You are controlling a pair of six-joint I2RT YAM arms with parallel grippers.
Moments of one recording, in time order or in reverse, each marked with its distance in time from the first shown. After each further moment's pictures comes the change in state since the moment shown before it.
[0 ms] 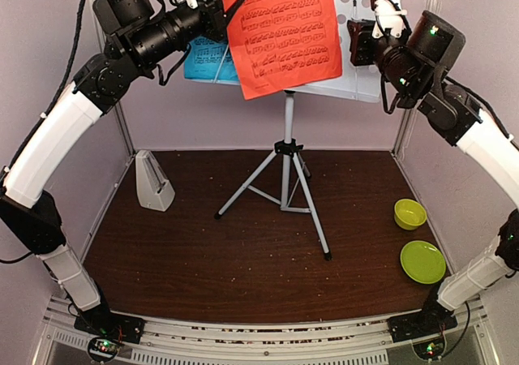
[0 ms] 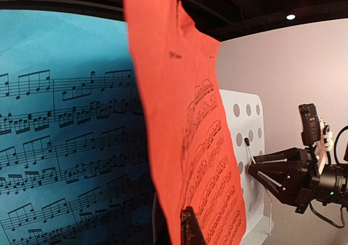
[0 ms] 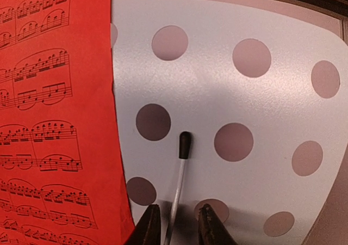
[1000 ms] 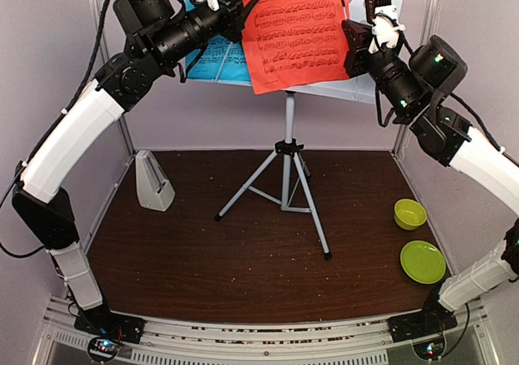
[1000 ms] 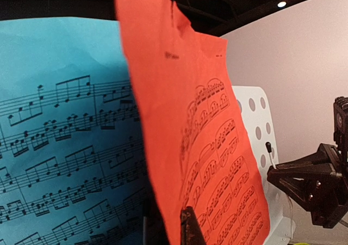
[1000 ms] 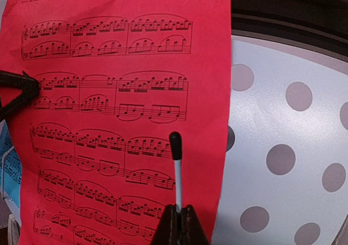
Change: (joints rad) left arm -0.018 0.106 0.091 0.053 0.003 0.159; right arm -0.004 -0.065 -0.230 0.317 -0.231 -0.142
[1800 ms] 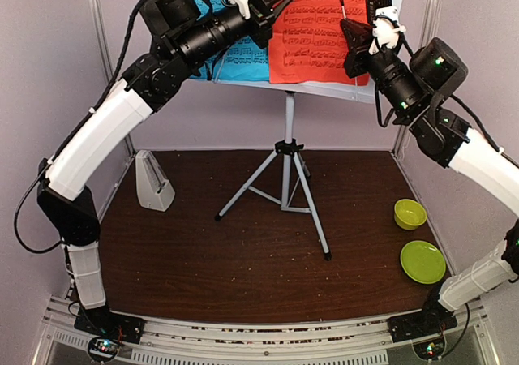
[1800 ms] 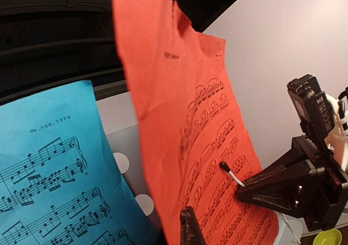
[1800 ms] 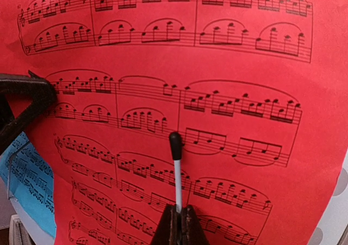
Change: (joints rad) left arm -0.040 0.151 0.166 0.045 0.172 0.275; right arm -0.004 -0.003 -0.018 0.039 -0.049 -0.009
